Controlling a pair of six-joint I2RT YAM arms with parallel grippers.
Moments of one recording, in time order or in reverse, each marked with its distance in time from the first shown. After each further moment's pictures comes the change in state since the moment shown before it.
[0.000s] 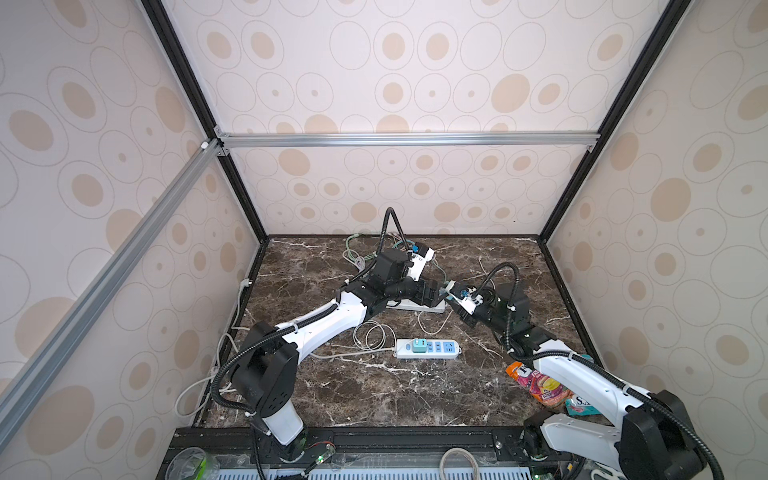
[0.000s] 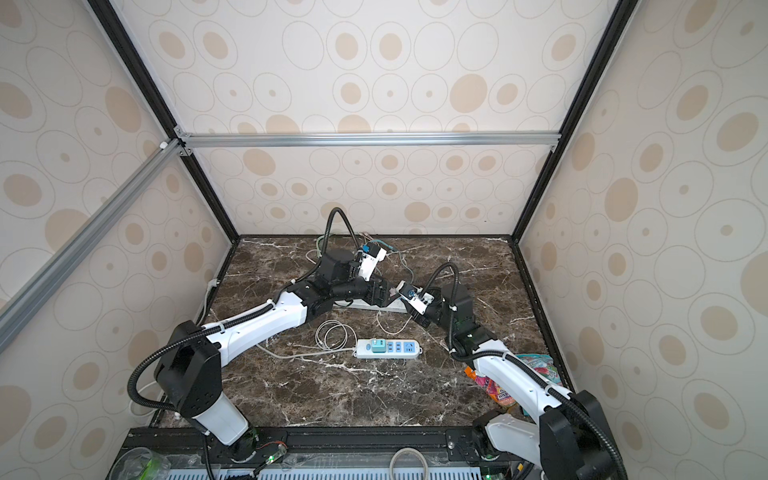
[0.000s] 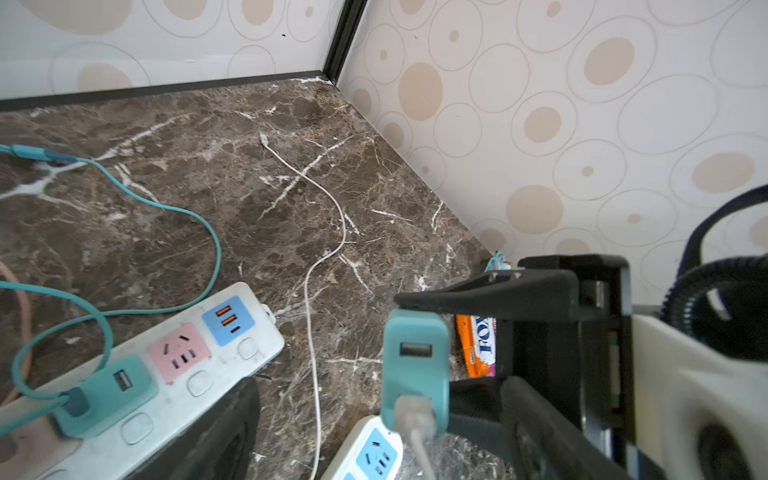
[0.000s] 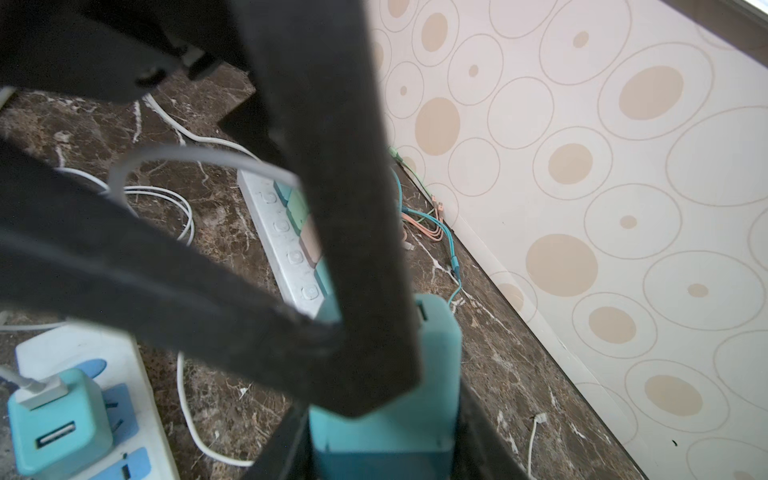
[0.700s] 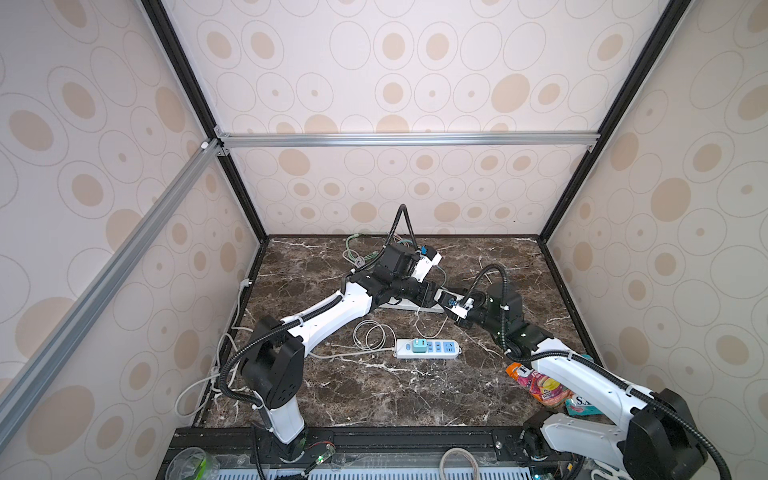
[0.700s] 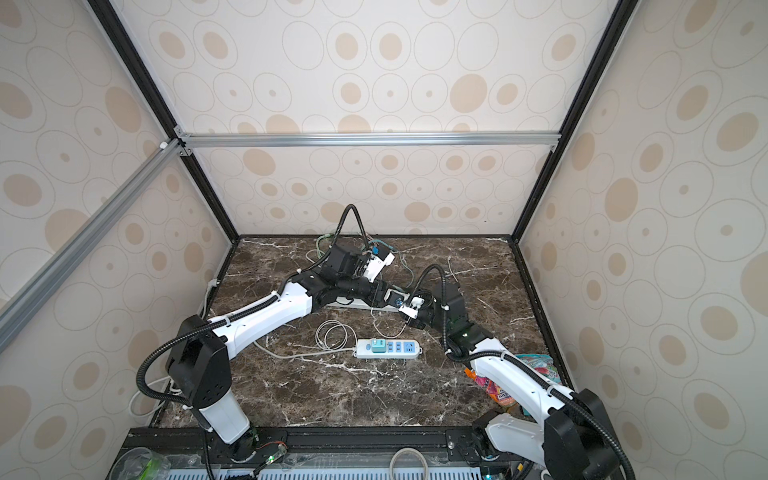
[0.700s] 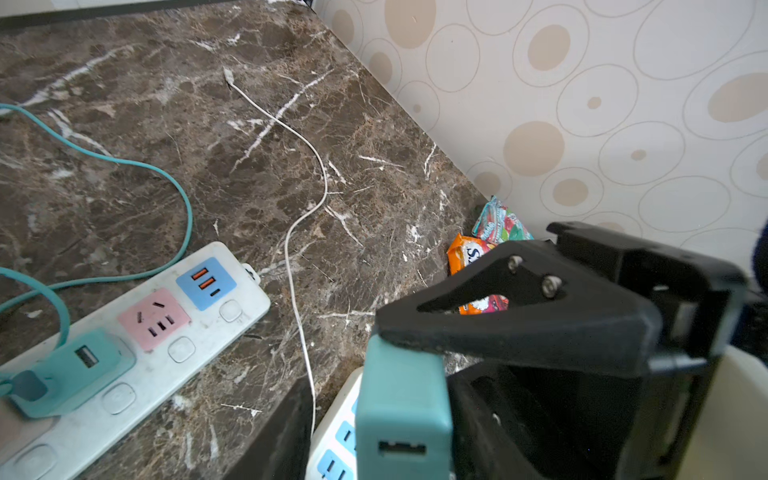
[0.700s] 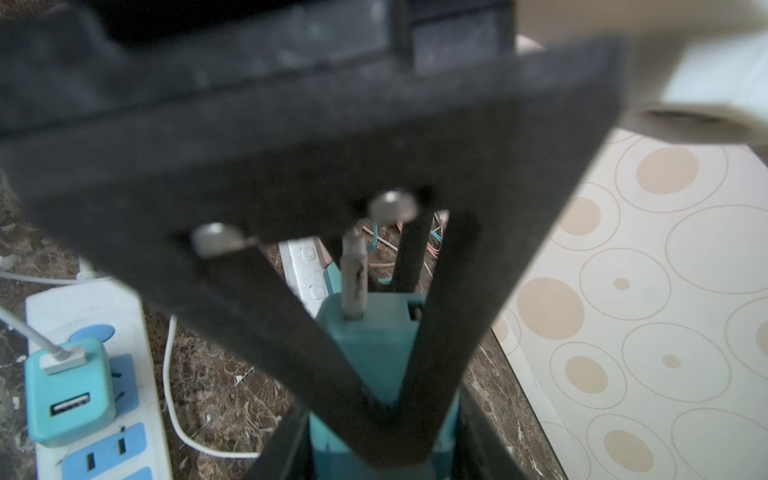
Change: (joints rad) left arm 0.000 0.066 0.141 -0.256 0.090 0.119; right arm 0.084 0.000 0.054 -0.095 0.061 -0.193
